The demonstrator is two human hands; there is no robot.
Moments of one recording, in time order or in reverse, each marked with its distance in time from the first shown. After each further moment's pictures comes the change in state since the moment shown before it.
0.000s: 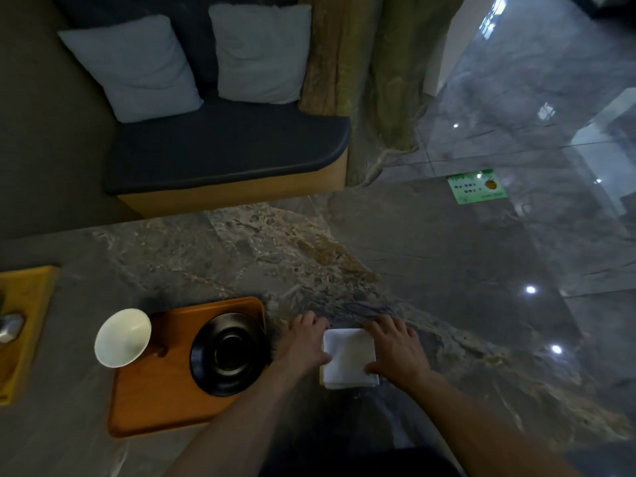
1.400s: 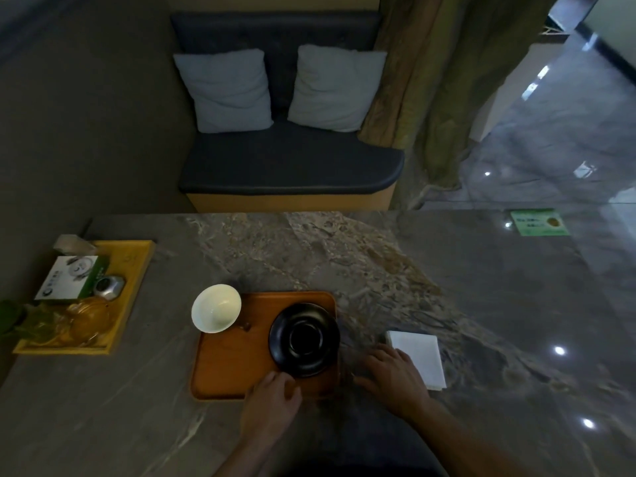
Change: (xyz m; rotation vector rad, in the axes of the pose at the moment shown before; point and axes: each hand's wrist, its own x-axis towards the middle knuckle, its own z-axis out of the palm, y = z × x) left_hand -0.162 -0.154 0.047 -0.355 0.219 -0.351; right_hand -0.020 -0.139 0.032 -0.101 0.056 -0.226
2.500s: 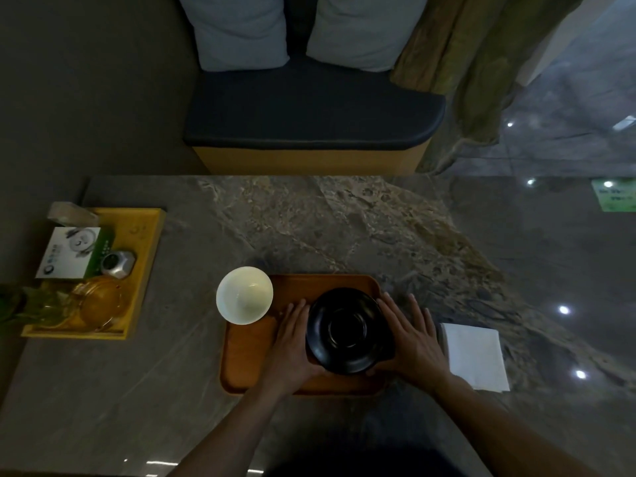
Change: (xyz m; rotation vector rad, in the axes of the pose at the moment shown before) left_hand 0.083 -0.047 -0.026 -0.169 -0.089 0.237; right_hand 0.076 -0.024 0.026 0.115 -0.022 0.064
